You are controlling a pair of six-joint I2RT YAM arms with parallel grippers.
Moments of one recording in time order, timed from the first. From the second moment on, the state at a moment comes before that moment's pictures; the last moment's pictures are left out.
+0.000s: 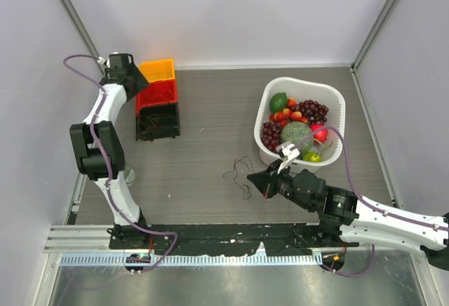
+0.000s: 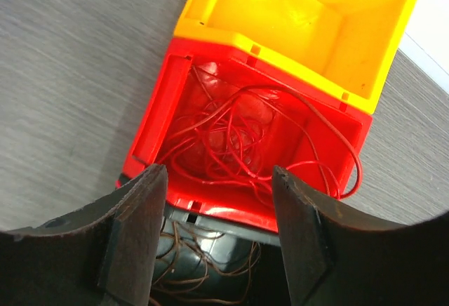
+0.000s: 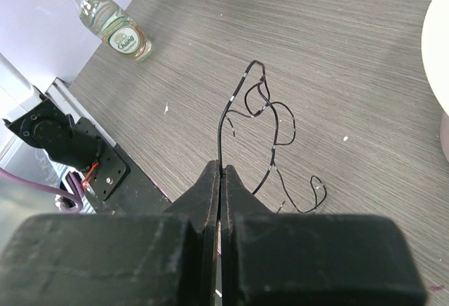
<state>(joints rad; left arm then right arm) 0.09 1.94 1.63 -0.41 -0.10 -0.53 1.19 0.60 0.46 -0.10 0.34 0.59</state>
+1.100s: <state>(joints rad) -0.69 1.07 0.64 0.05 0.50 -0.44 1.19 0.69 0.48 -0.04 0.24 0.61</state>
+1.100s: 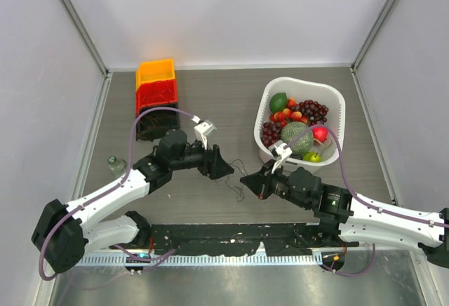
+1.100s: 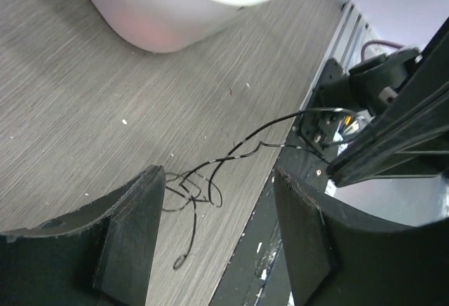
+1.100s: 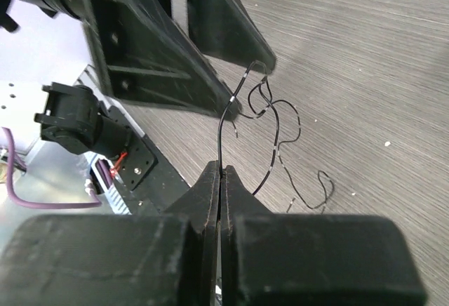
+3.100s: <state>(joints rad) 0.04 2.01 1.70 0.08 -0.18 -0.79 1.19 0.54 0.49 -0.26 0.44 0.69</state>
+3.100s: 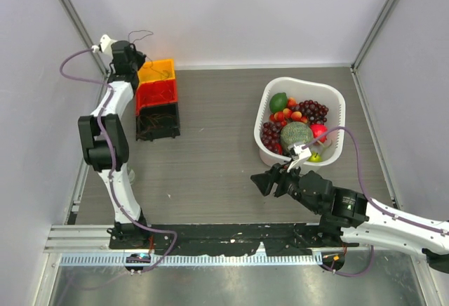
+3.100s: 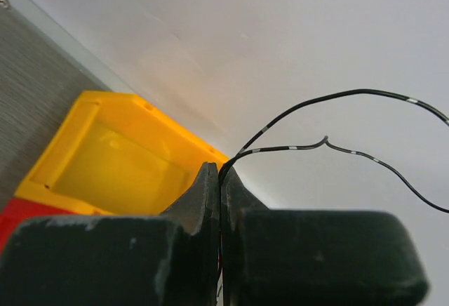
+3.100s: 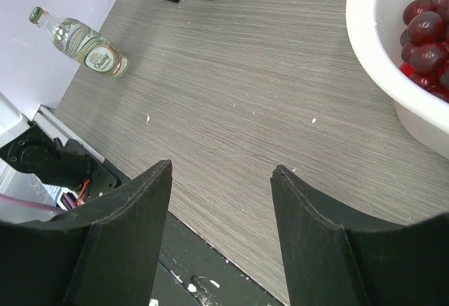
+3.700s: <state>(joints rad) 0.08 2.30 1.81 0.12 -0.15 -0.83 1.19 0.45 0.49 -0.34 0.48 0.78</state>
